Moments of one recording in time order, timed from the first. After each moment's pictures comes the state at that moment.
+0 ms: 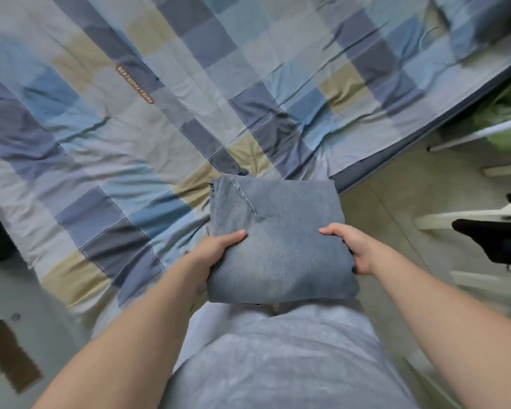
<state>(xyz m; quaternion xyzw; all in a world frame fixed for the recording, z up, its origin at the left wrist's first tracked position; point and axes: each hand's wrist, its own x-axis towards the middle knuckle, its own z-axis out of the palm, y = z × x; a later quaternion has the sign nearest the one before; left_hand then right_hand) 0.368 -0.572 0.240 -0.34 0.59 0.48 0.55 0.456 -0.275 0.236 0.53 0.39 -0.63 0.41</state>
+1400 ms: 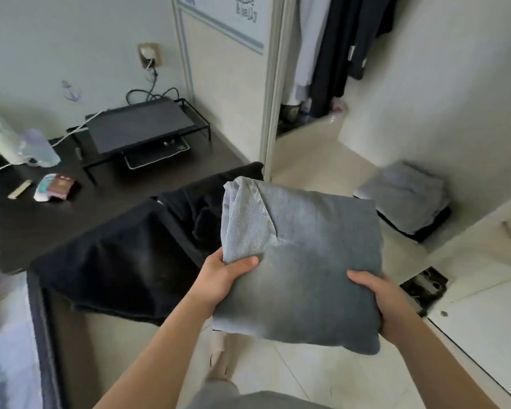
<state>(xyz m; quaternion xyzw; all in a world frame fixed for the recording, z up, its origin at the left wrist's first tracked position) 0.841 0.105 0.480 0.43 0.47 0.28 0.71 1.114 -0.029 0.486 0.63 0.13 -0.54 -0.54</state>
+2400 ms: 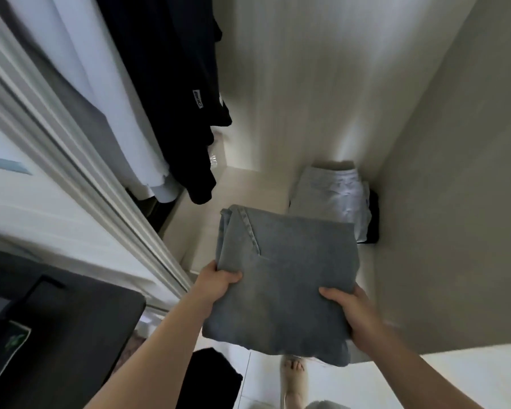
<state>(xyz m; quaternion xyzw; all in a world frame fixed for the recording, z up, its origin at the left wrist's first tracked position) 1.152 0.445 0.414 0.59 0.47 -0.02 0.66 1.242 0.178 0.423 0.64 -0.12 -0.34 -0.68</state>
